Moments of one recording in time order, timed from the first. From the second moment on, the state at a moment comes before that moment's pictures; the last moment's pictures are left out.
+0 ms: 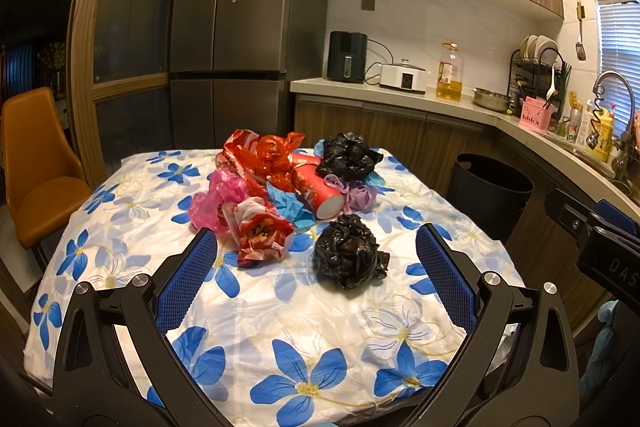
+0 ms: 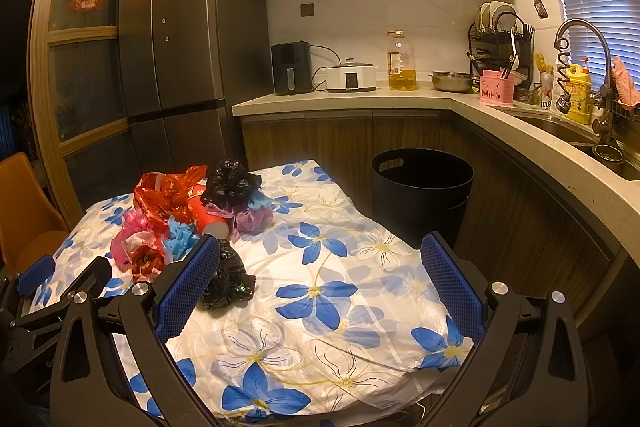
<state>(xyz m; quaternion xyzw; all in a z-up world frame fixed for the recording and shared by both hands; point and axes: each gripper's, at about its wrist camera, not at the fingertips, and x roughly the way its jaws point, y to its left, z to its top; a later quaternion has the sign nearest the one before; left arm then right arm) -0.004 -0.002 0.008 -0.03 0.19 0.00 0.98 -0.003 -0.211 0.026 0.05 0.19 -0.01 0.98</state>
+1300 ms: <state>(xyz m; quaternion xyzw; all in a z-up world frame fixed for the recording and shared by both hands) -0.004 -0.006 0.008 -0.03 0.19 0.00 0.98 -0.004 -0.214 0.028 0.05 0.19 -0.02 0.98</state>
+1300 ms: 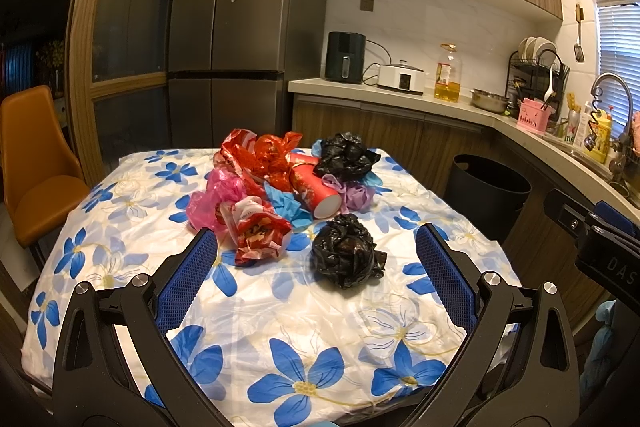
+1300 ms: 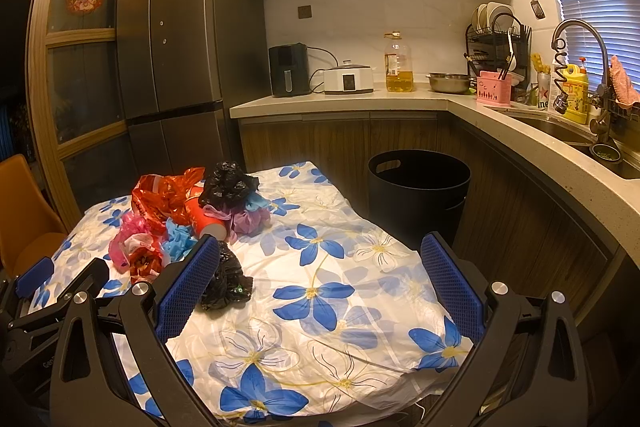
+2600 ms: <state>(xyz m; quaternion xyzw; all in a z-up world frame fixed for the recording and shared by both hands) 0.010 0.027 -0.029 -0.05 0.19 0.03 0.98 0.039 -0.187 -0.015 0.05 0.19 0.08 0.98</state>
